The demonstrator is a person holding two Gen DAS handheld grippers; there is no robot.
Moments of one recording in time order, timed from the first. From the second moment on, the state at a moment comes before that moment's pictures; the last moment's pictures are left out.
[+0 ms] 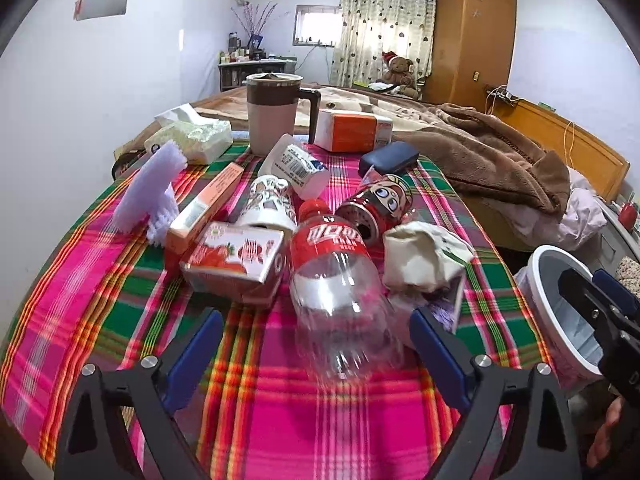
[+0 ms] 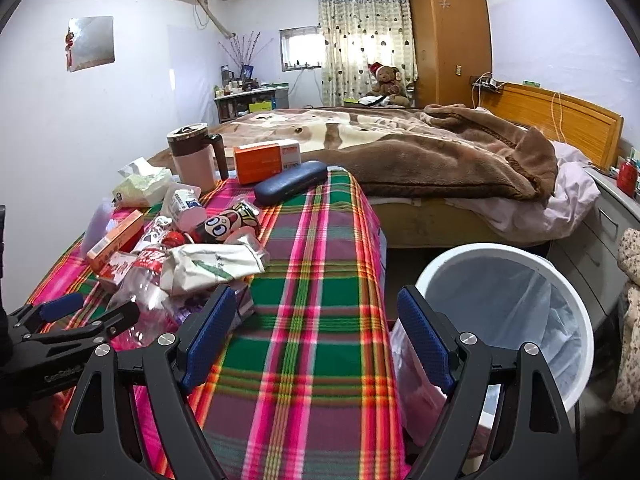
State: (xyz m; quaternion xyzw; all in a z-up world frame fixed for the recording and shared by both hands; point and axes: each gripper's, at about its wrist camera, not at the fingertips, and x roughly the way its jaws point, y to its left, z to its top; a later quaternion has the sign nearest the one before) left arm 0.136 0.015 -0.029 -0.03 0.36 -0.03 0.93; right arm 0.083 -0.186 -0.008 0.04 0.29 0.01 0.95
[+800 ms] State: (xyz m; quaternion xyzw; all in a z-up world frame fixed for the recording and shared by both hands) left arm 0.176 0.047 -0.053 -0.08 0.41 -0.09 0.90; right arm 0.137 -0.174 -0.030 0.13 0.38 0.06 0.92
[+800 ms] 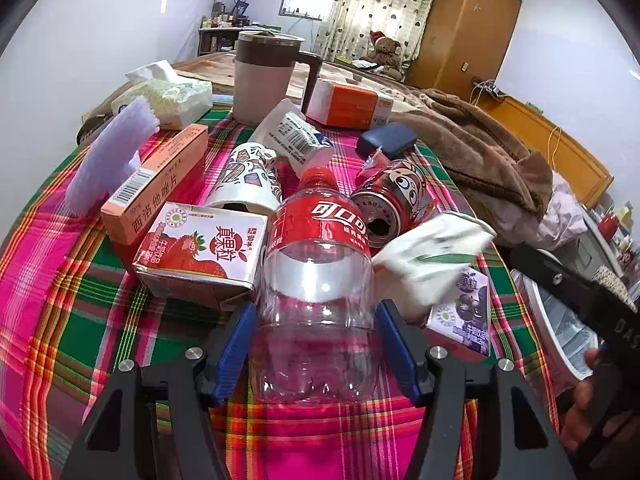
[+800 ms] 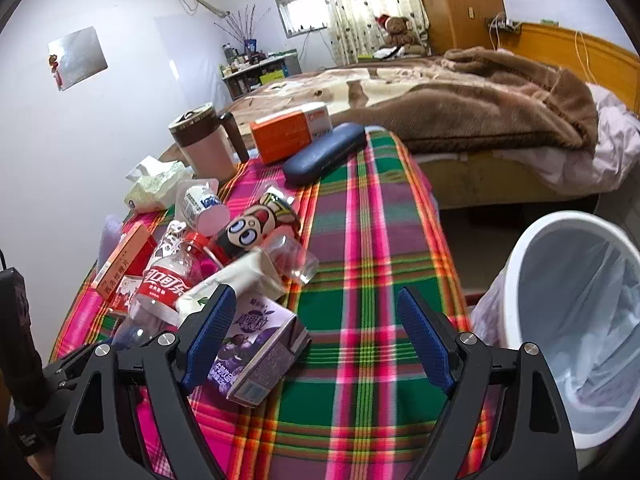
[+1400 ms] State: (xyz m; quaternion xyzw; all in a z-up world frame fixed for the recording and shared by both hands) left arm 0.171 0.063 -0.047 -0.07 0.41 -0.07 0.91; right arm 0.156 -0.138 -0.056 0.14 0.44 0.10 0.88
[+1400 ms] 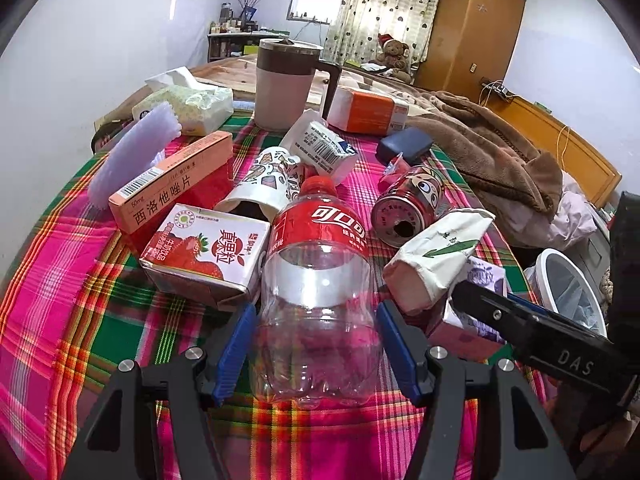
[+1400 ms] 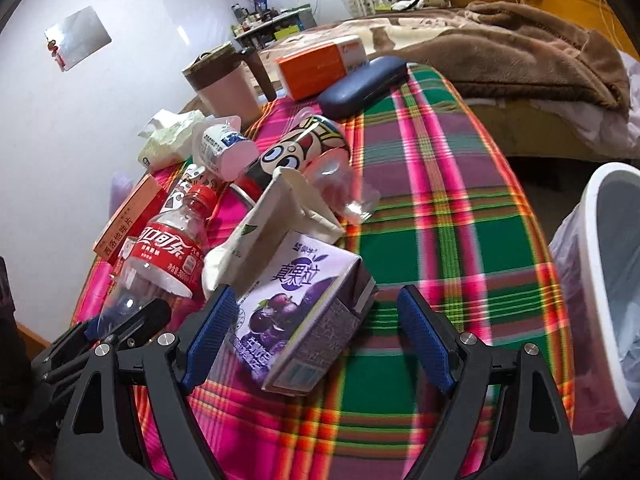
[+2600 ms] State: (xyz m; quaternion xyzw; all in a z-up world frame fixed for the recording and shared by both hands) left arm 0.199 0.057 -0.048 -0.07 0.43 -0.08 0.90; right arm 0.139 -0.154 -0.033 0.15 0.38 0.12 0.90
